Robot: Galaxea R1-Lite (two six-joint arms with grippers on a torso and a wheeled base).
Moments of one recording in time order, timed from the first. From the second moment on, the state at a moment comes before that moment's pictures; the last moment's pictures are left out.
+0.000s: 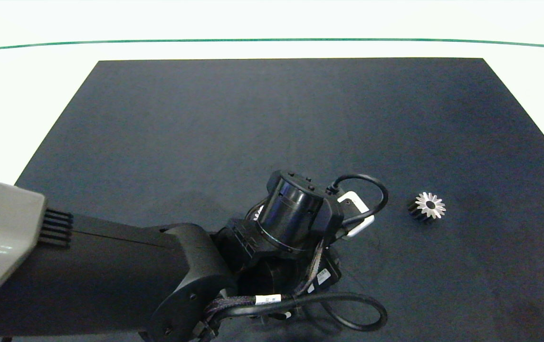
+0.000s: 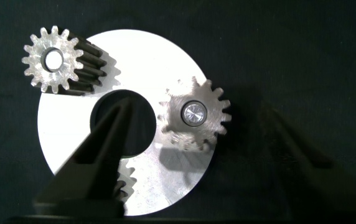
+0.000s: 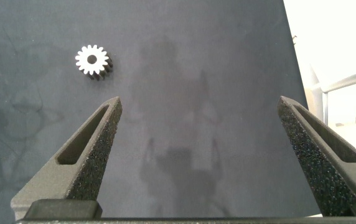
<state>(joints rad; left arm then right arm) -0.98 1.90 -1.15 -0.22 0.30 0.42 0.17 0.67 -0.80 0.37 -0.36 0.05</state>
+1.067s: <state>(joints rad) -0.63 1.34 -0.73 -0.11 0.30 0.39 0.07 0.65 -0.80 0.39 -0.36 0.07</state>
